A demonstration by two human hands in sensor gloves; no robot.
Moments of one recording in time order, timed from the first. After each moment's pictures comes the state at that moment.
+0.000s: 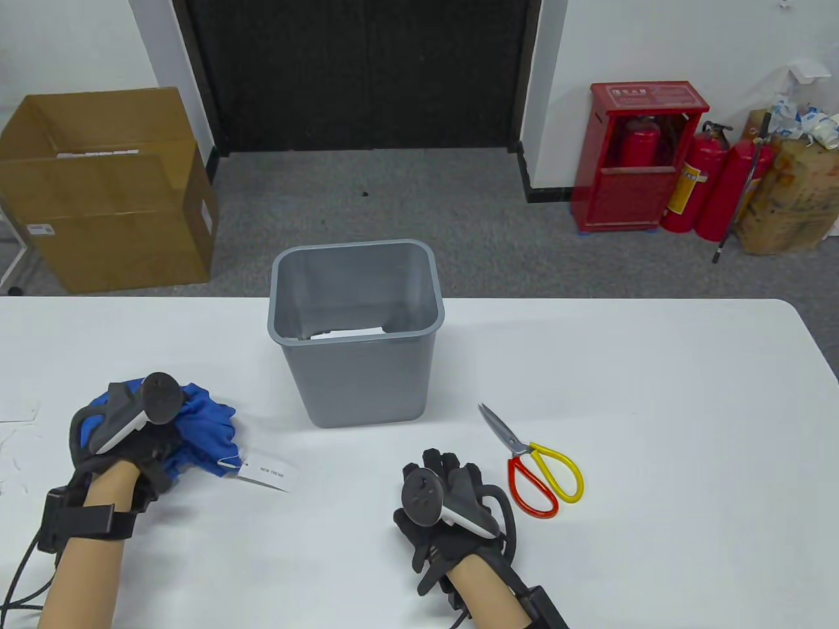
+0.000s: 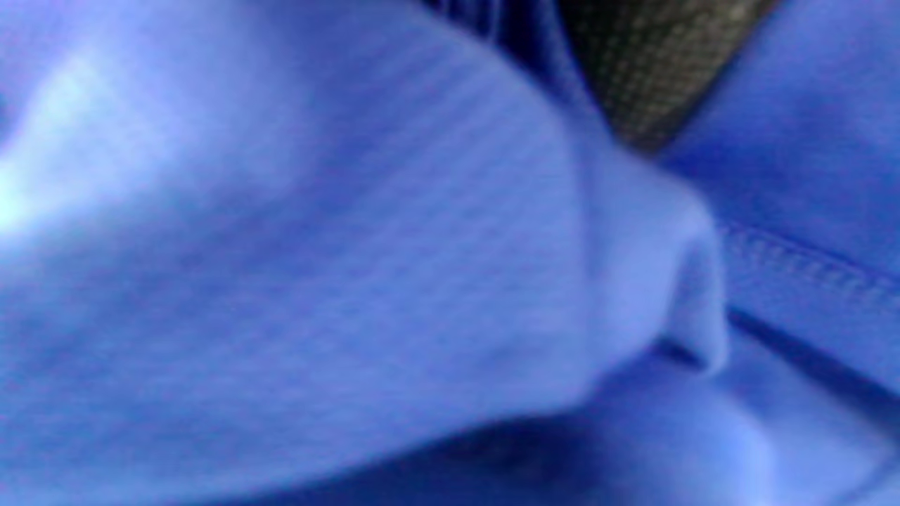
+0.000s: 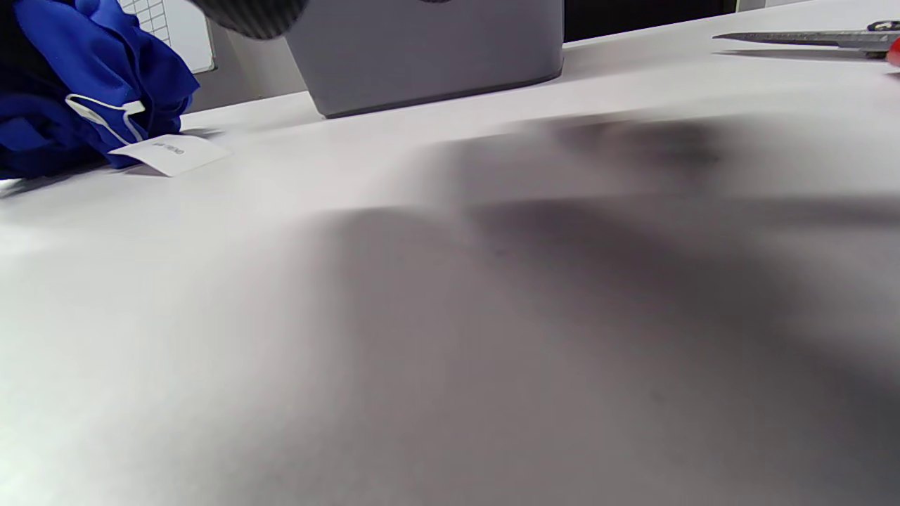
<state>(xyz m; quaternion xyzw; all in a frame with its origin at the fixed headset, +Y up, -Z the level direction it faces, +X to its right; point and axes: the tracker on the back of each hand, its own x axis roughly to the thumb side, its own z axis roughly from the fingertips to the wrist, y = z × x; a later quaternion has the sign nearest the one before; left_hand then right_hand) -0.402 -0.693 -0.437 -0.02 0.04 -0.02 1.00 0.023 -0.747 -0.331 0.15 0.12 0.98 0.10</state>
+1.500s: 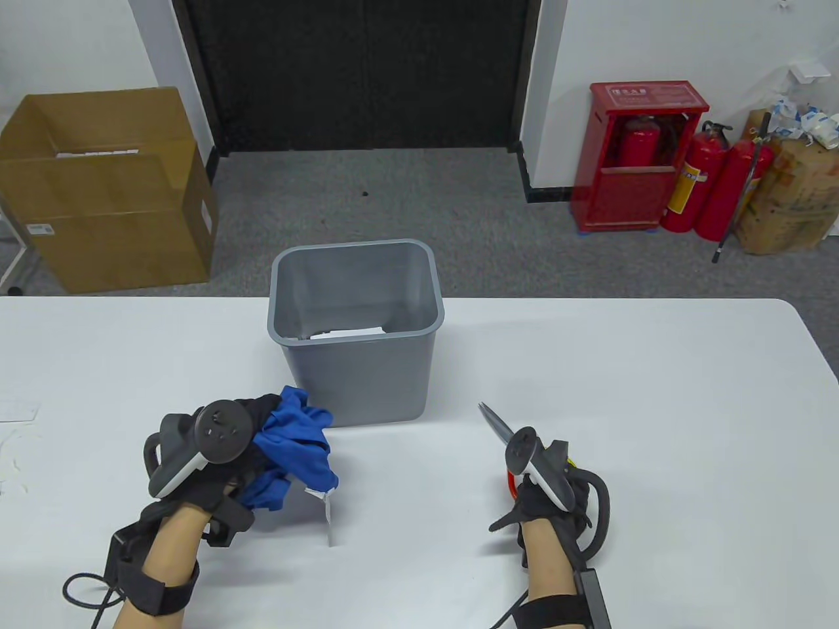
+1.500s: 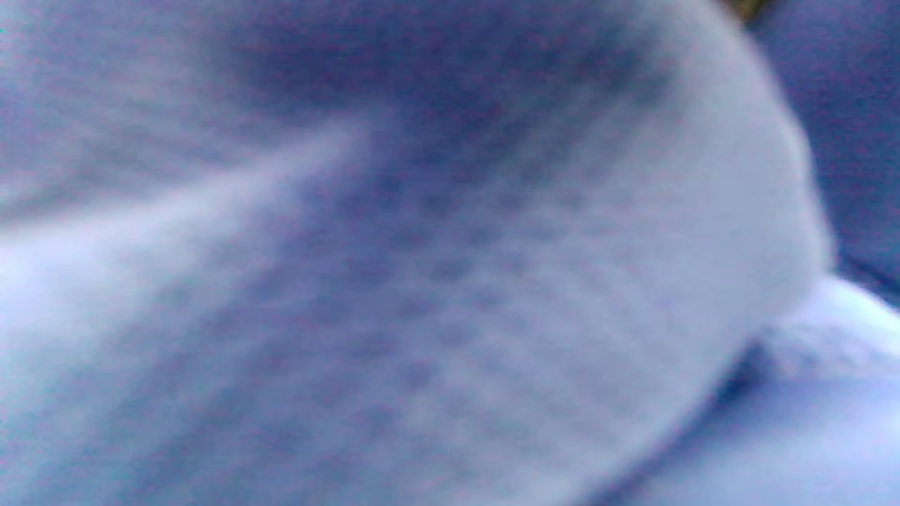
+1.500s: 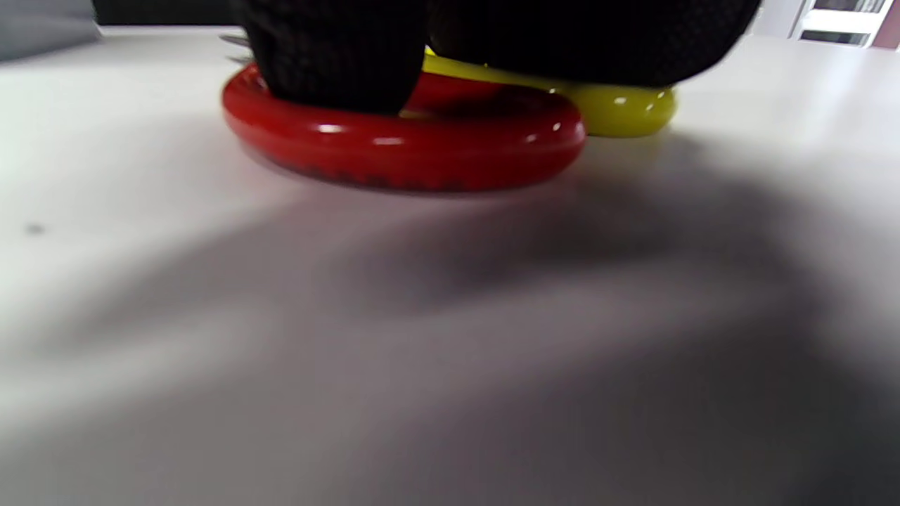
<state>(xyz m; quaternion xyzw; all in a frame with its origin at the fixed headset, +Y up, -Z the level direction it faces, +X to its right) -0.278 -0.641 -0.364 0.03 -0.05 0.10 0.99 0.151 -0.768 -0.384 -0.17 0.15 0.97 0.01</state>
